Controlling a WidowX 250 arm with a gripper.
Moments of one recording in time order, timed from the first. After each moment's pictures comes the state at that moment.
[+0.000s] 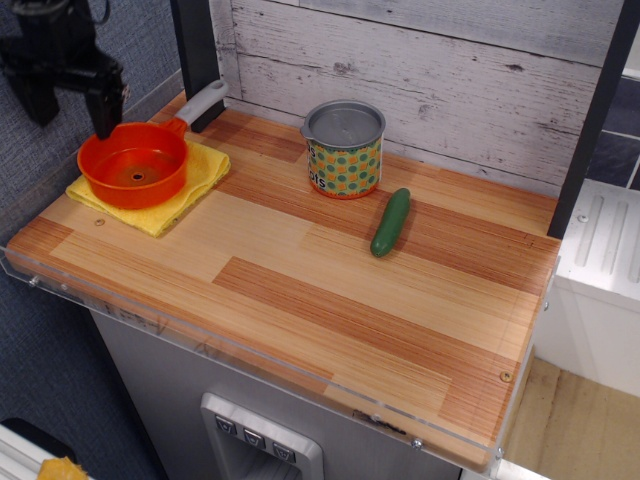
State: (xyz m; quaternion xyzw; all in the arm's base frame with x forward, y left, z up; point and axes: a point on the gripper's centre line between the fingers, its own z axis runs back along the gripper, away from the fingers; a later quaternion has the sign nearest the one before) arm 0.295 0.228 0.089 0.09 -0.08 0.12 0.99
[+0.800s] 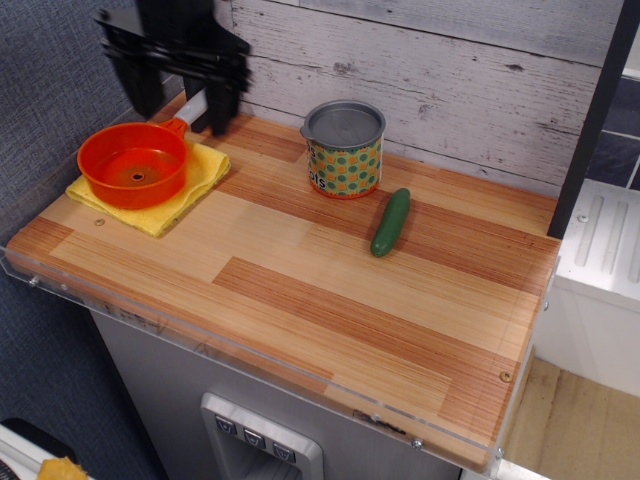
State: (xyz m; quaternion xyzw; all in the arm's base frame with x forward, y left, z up) arm 0.294 0.109 0.117 0.06 -0.08 0.09 0.99
